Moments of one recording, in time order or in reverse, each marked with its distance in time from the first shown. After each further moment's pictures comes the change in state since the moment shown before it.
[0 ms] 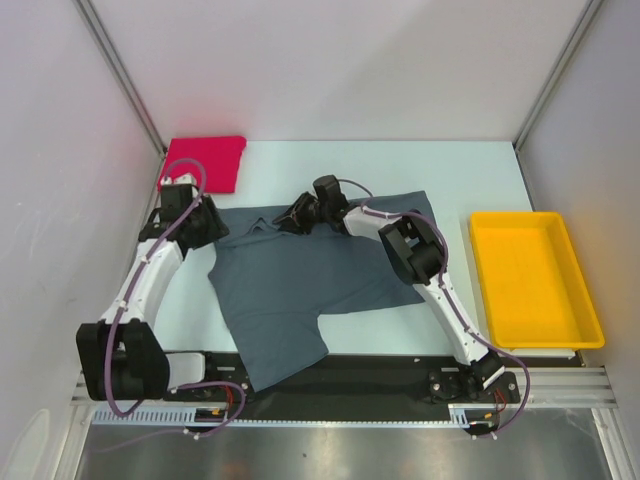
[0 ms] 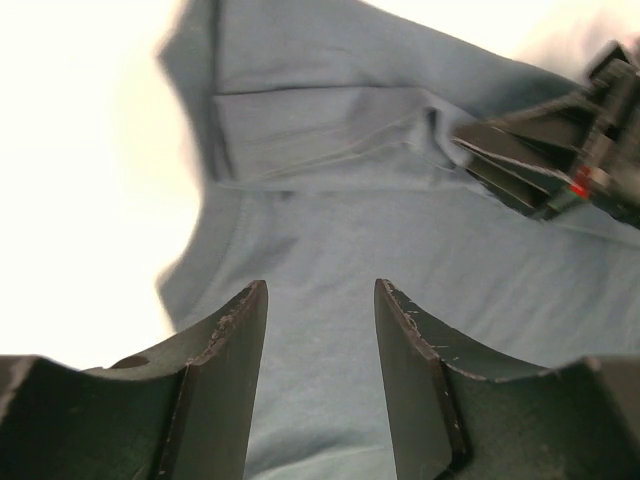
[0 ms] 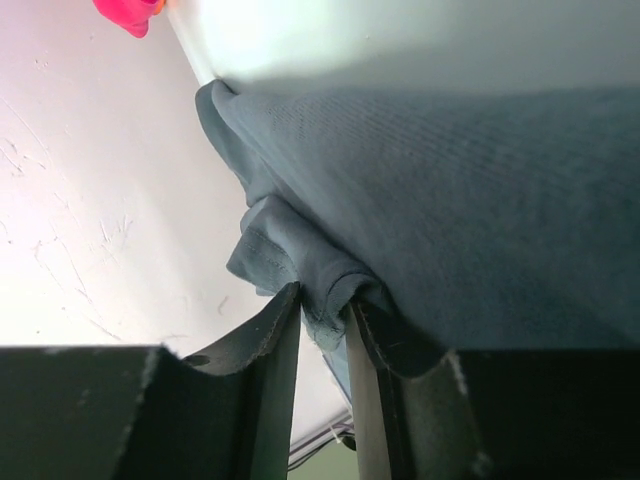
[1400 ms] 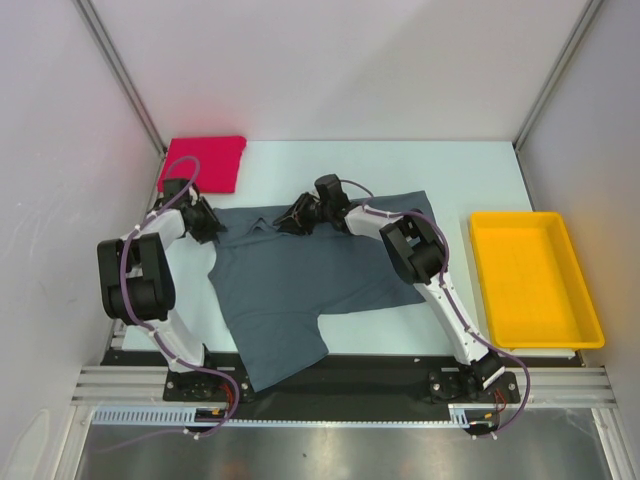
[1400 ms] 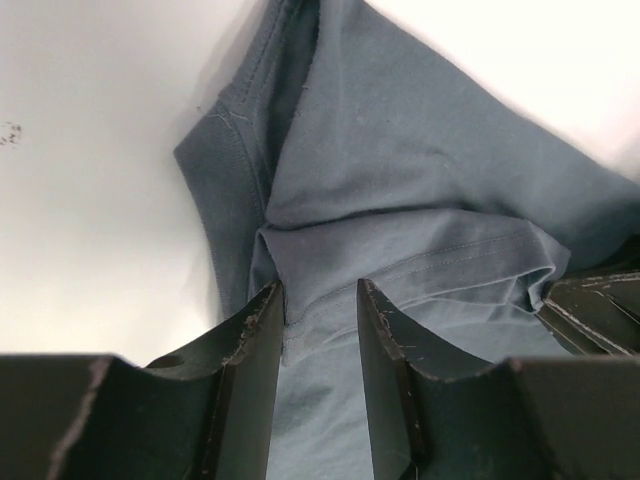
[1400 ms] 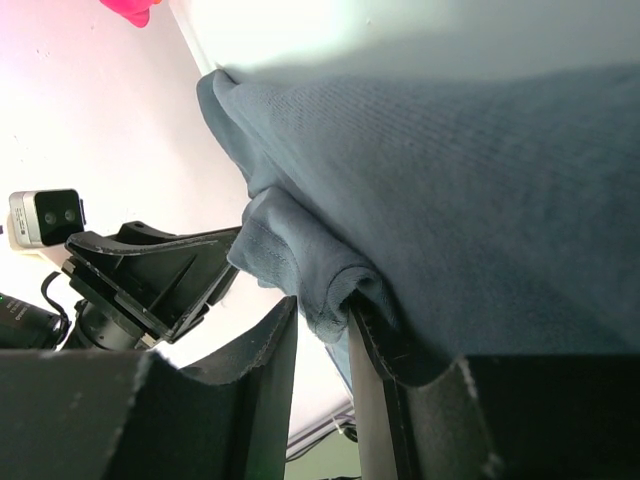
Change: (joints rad) left arm 0.153 0.495 0.120 0.199 0.159 -0.073; right arm -0.010 0.000 0.000 -0.008 -0.071 -0.003
